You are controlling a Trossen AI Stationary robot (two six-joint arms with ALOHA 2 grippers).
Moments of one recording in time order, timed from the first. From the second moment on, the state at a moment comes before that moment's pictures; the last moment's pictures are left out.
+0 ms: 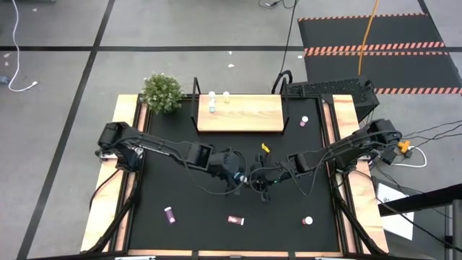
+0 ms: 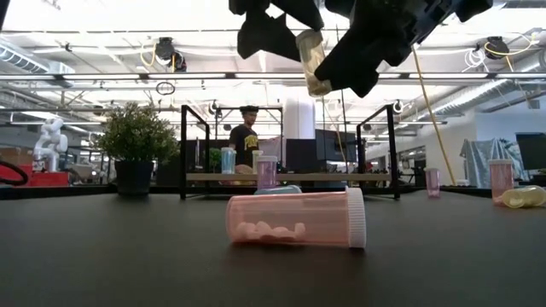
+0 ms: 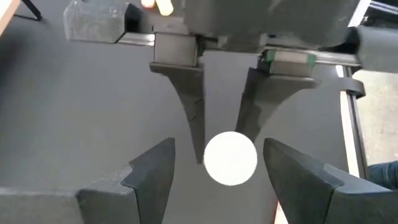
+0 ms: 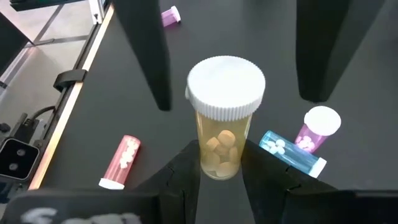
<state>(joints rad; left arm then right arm) -0.19 1.79 1.49 -0.49 -0.04 -0.35 0.28 1.51 0.86 0.01 0.08 0.30</state>
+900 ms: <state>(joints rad) -0.18 1.80 1.49 -0.49 -0.03 -0.35 0.27 1.51 0.86 0.01 0.09 0.34</state>
